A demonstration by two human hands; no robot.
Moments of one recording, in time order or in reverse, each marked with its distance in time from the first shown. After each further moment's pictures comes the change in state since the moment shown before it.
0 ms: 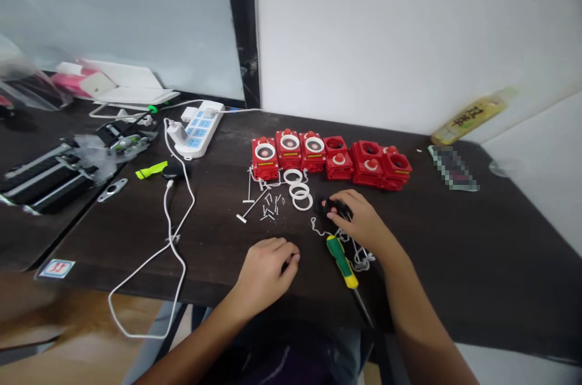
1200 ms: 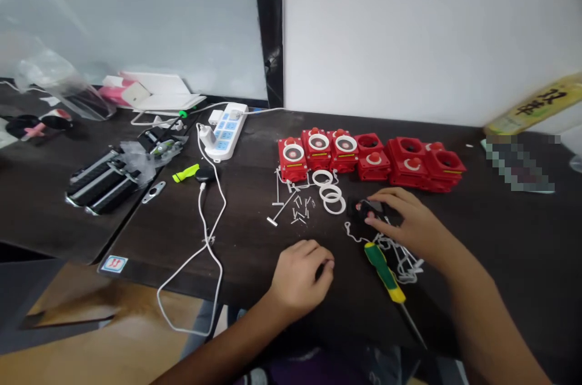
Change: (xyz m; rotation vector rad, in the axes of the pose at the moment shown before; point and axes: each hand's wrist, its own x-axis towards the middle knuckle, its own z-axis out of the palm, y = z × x) left_hand 0.000 -0.009 0.001 -0.162 0.034 -0.004; right_hand 0.008 -0.009 -0.019 -0.035 -0.005 0.001
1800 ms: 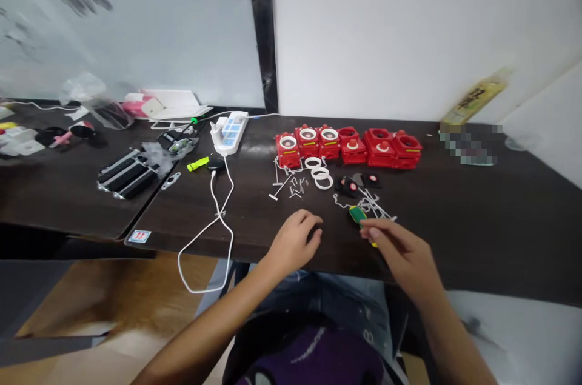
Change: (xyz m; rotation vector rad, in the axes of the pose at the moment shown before) left_hand -0.021 -0.001 -0.011 -0.058 0.080 0.175; right_hand -0.127 -0.098 0.026 0.478 0.269 0.237
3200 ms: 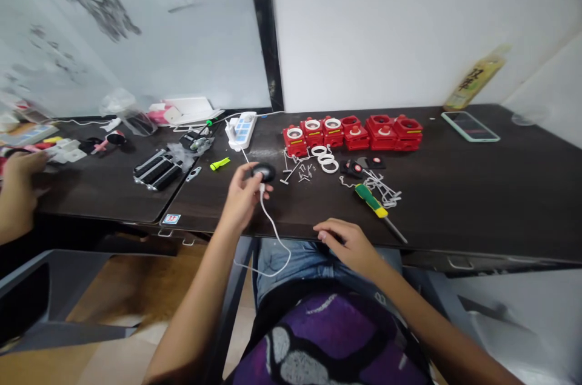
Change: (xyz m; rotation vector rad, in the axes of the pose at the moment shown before) left_hand -0.011 -0.015 -0.123 -0.798 0.410 -0.414; right_hand -0.035 0.001 0.087 -0.008 -0.330 -0.220
